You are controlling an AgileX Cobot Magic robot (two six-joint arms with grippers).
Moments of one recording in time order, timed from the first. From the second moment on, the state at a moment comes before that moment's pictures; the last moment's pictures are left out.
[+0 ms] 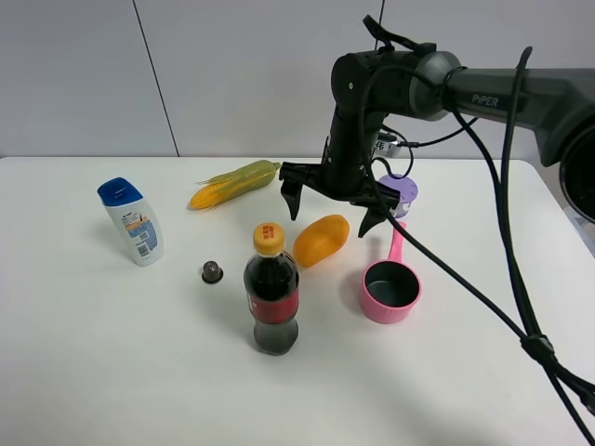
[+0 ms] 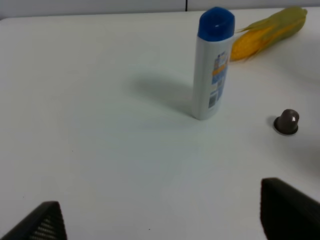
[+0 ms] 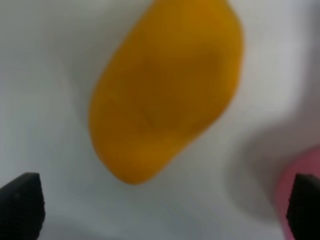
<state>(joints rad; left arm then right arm) 0.10 -0.01 -0.51 -0.05 1.05 0.04 0.54 2.15 -1.72 0.13 1.10 0.72</state>
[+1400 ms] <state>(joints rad) 0.10 -0.01 -0.51 -0.05 1.05 0.04 0.53 2.30 -1.72 0.10 0.95 0.93</state>
